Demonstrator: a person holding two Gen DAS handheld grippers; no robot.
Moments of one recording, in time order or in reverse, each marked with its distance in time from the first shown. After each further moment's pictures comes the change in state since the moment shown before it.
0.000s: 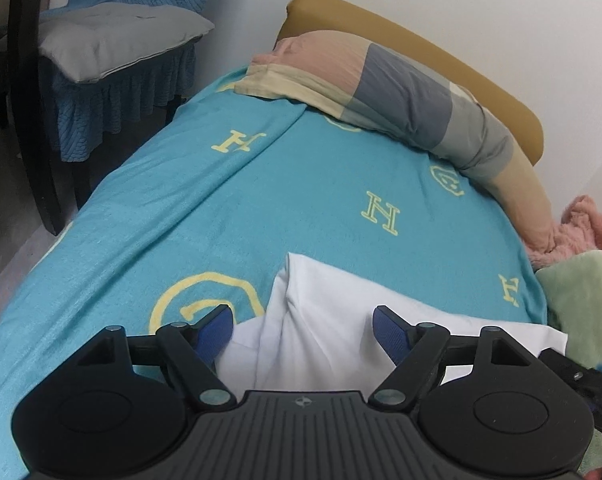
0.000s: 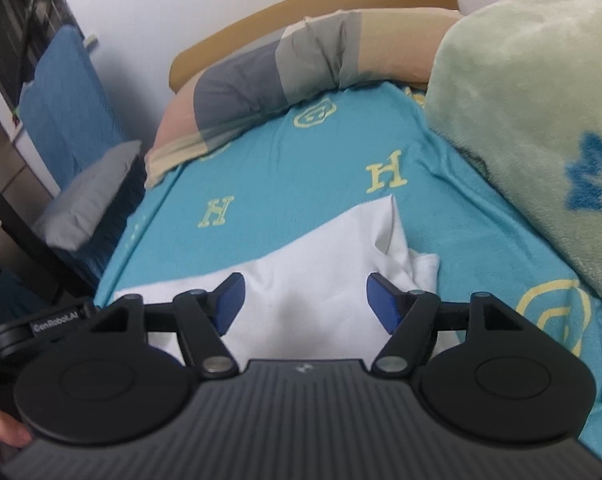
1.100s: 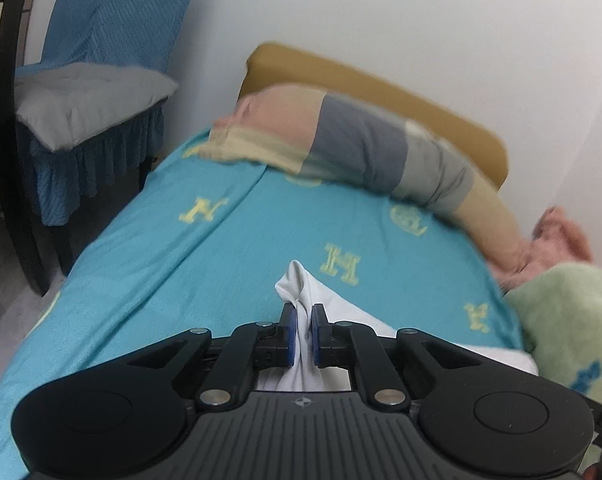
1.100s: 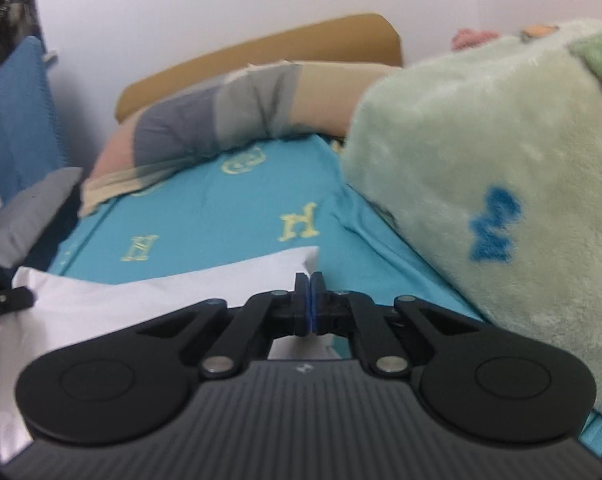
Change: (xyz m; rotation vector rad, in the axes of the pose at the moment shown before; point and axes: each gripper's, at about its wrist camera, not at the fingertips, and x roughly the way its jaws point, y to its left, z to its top) left arm -0.016 -0.023 0.008 0.089 -0.116 -0.030; right arm -0.001 -0.026 -0.003 -0.061 -0.119 -0.208
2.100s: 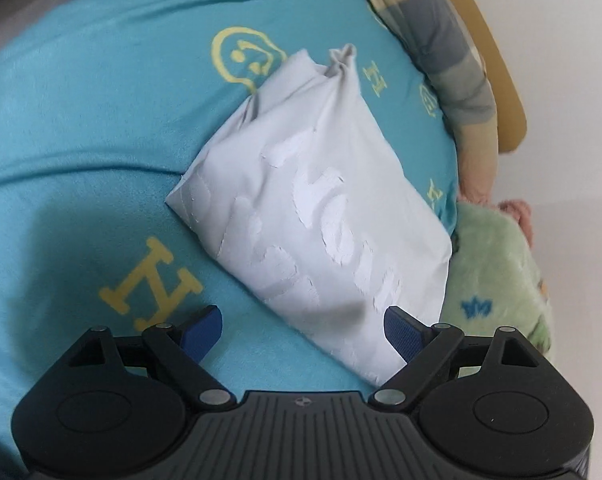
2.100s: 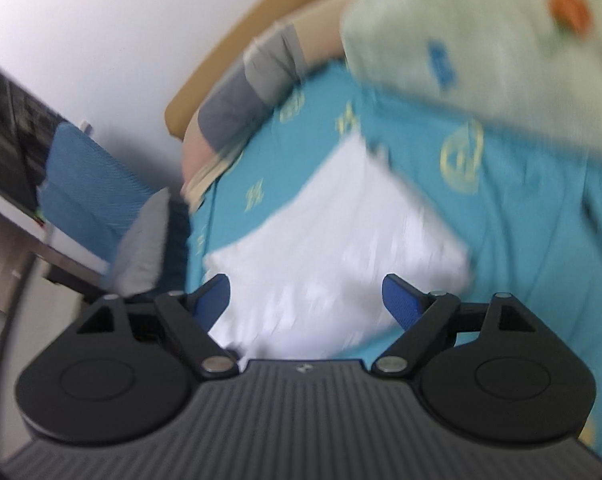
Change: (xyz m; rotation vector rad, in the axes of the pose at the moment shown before) left arm -0.072 0.048 -0.093 -0.616 0.469 -0.215; right arm -0.144 -0.012 -0.048 0.529 0.231 0.304
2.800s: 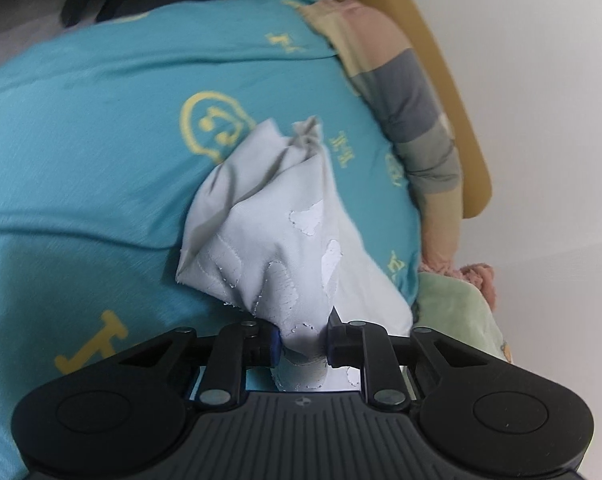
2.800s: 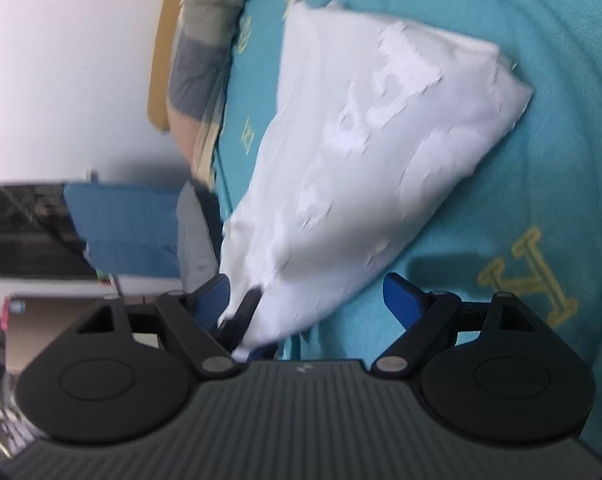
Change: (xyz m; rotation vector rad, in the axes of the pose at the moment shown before) left arm -0.009 -0.009 0.011 -0.002 -0.189 -0.113; right arm 0.078 -0.040 -0.028 0.426 0.129 0.134
